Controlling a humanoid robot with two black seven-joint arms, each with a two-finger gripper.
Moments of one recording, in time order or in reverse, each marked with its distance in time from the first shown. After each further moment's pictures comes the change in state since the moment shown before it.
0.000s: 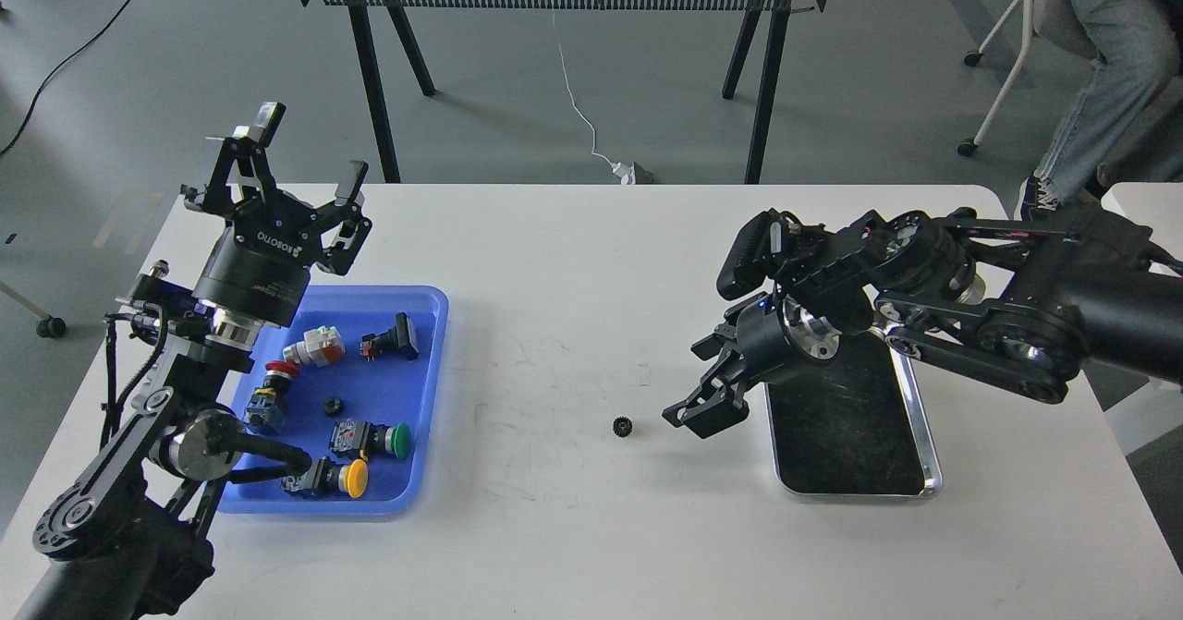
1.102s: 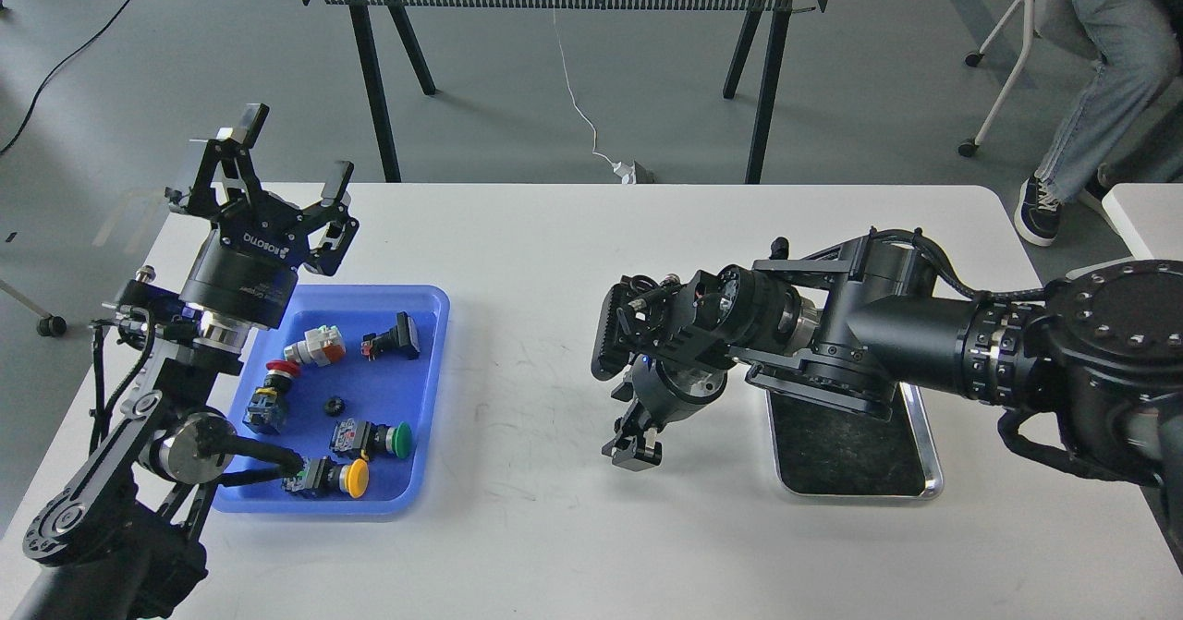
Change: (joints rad) left arm 0.011 0.007 -0.029 0.000 -0.003 -0.013 0.000; right arm 0.016 0.348 -0.149 -0.307 -0.053 -0.030 0.000
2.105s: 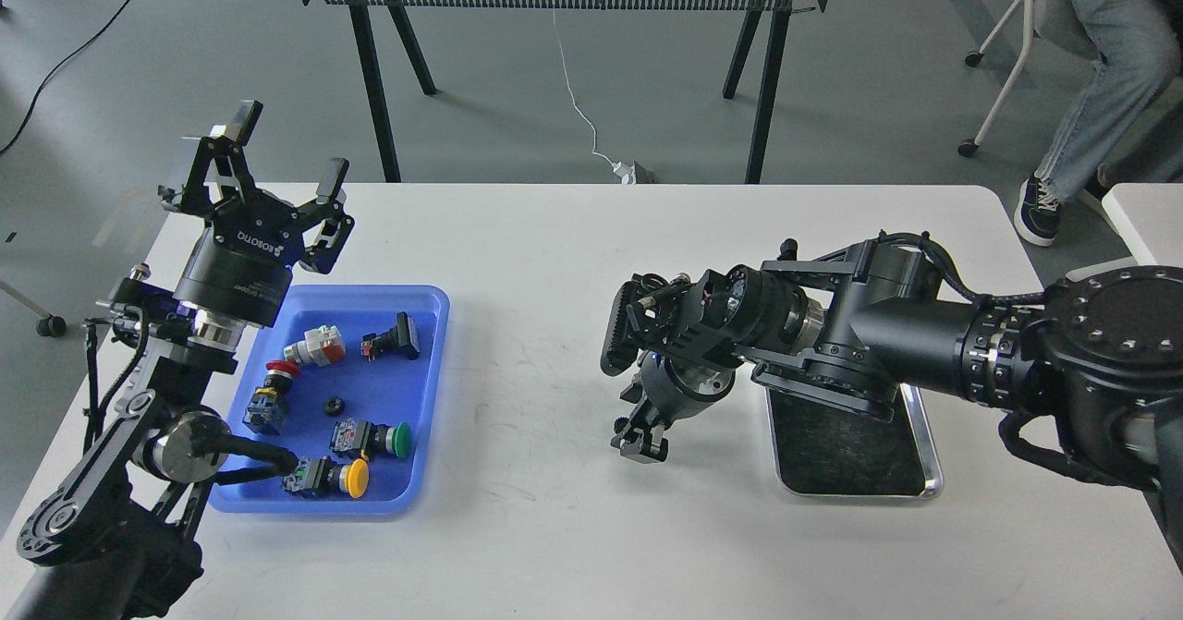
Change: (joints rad) left arm 0.000 0.008 -0.007 0.000 0.000 -0.003 0.000; right arm -0.017 0.000 -0.007 -0.032 0.013 -0.006 0.000
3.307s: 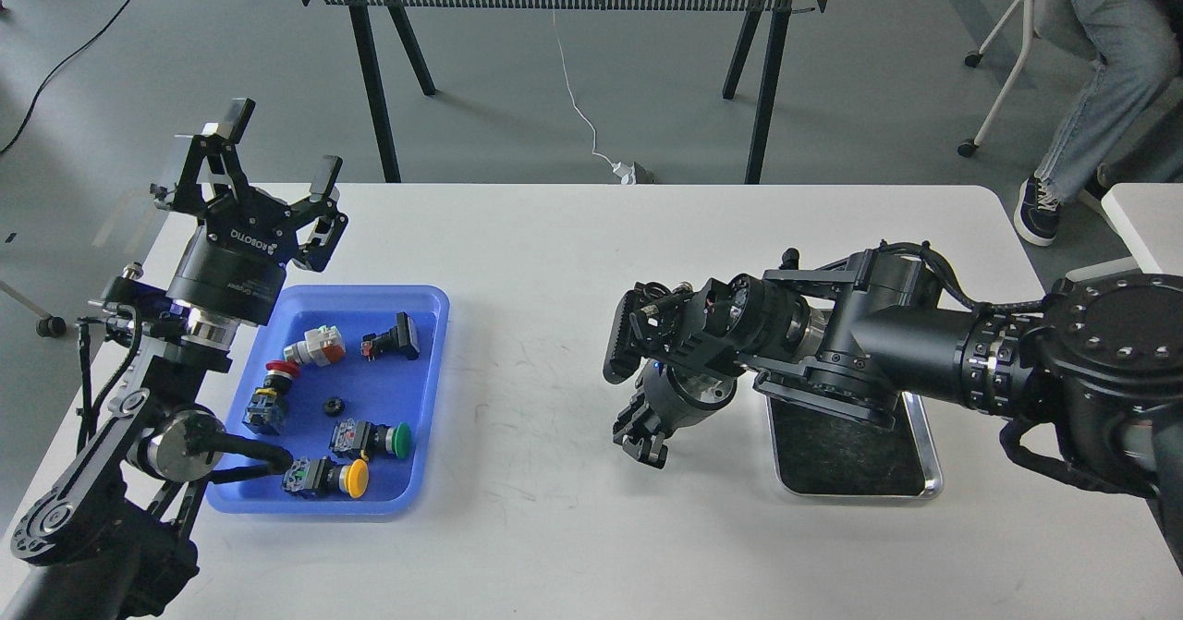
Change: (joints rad) left arm 0.000 0.004 -0.009 0.000 0.000 0.000 0.000; right arm -0.020 0.000 -0.006 -0.002 0.001 -0.001 0.000
